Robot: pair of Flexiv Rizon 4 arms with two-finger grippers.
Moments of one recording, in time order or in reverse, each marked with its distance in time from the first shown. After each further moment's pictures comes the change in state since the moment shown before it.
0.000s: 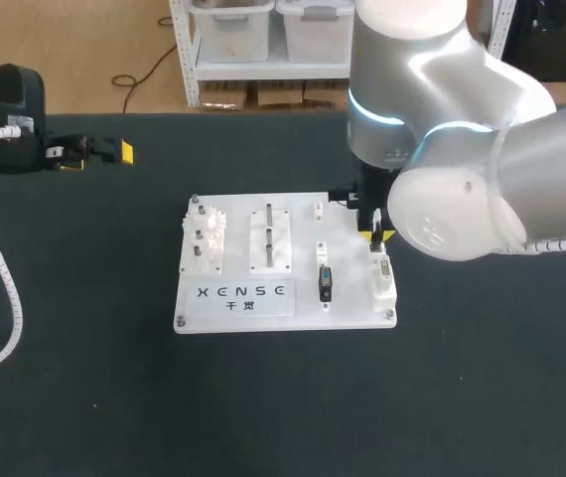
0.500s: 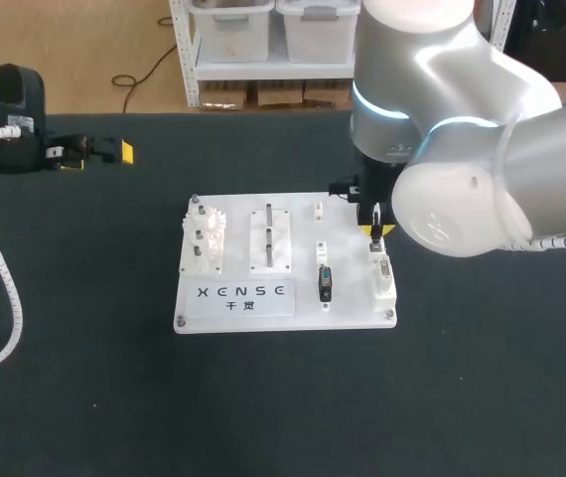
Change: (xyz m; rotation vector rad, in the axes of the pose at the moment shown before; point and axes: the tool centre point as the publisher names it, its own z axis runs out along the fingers) left arm 0.000 0.000 0.000 0.000 0.000 0.000; right arm -0.008 0.003 -0.008 -0.024 -0.022 -0.003
